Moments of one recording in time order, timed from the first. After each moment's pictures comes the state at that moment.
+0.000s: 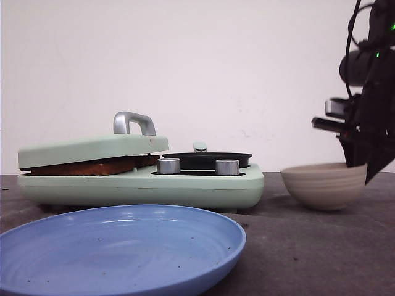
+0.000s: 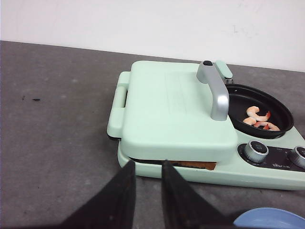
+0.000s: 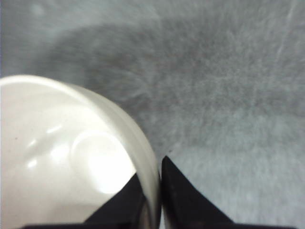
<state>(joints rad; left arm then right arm) -0.05 0.28 0.46 -0.42 0.16 -0.13 0.05 1.88 1.36 -0.77 -0.23 0.19</state>
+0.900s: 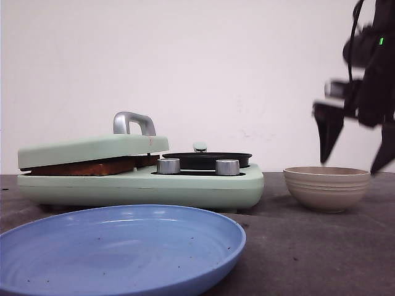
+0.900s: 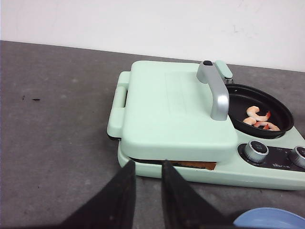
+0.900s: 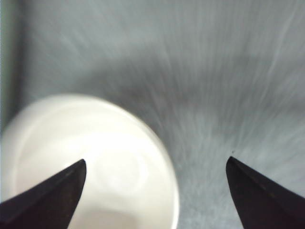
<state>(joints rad) -0.05 0.28 0.46 -0.42 0.16 -0.13 0.04 1.76 1.35 -0.70 -0.23 0.13</state>
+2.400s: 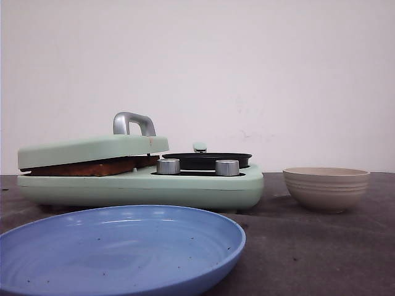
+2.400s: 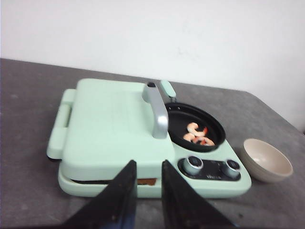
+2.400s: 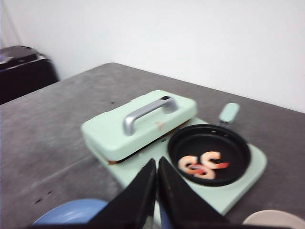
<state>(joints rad) -0.05 0.28 0.51 -0.39 0.37 -0.23 0.54 0.65 0.71 -0.21 -0.23 0.08</state>
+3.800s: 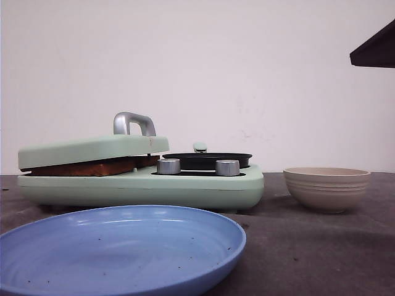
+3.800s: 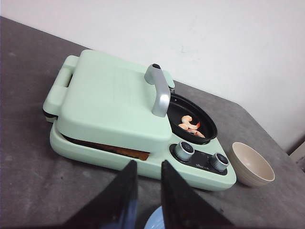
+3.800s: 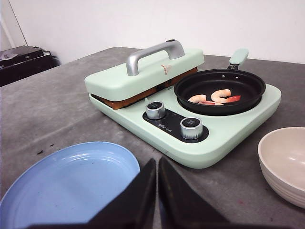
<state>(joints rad) -0.05 0.01 0.35 -0.47 0.34 -0.43 0.63 0.21 0.18 -0.09 -0.13 0.16</state>
